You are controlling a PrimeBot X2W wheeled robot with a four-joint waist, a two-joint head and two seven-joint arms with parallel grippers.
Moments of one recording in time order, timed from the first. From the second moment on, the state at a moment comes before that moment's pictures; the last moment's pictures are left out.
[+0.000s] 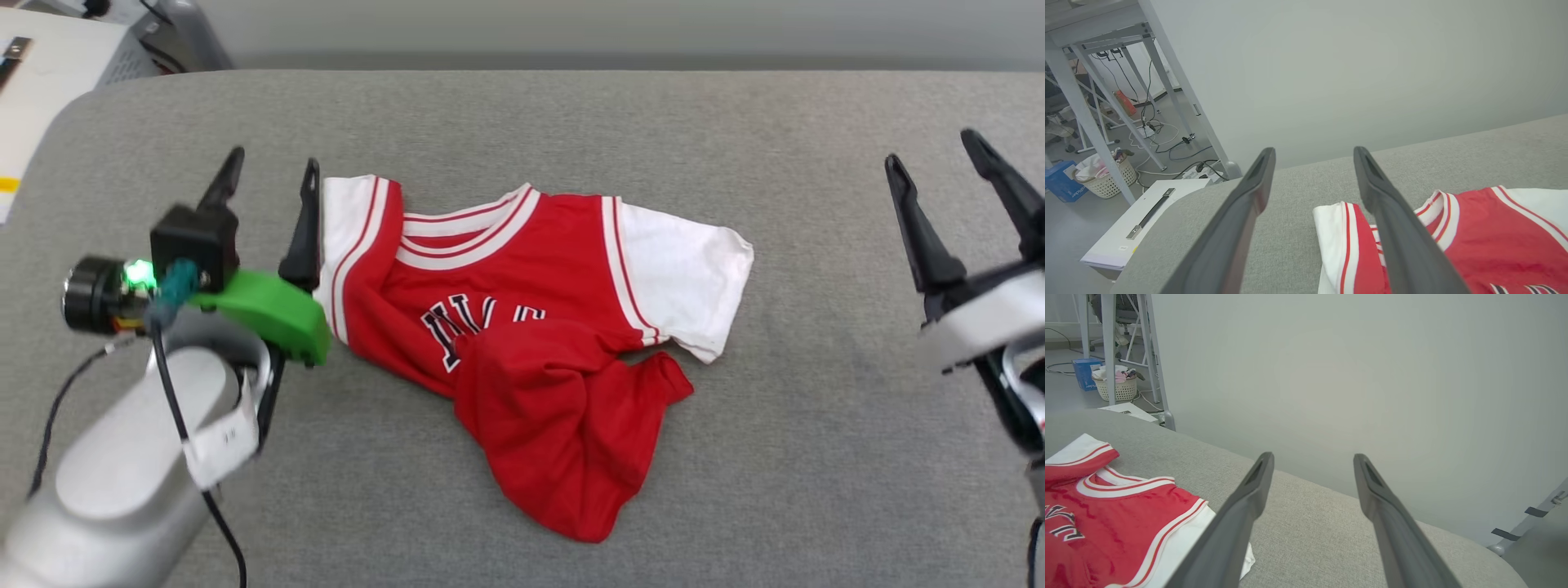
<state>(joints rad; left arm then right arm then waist) -0.66 0.62 -0.77 0.23 -0.72 0.33 -0.26 -0.36 -0.42 0.13 0.02 0.28 0.13 -0.09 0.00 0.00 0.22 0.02</state>
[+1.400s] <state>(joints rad) -0.29 0.18 -0.18 0.13 -0.19 0.10 -0.26 -0.84 -0.64 0.79 0.48 0.81 0.13 0.50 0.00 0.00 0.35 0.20</state>
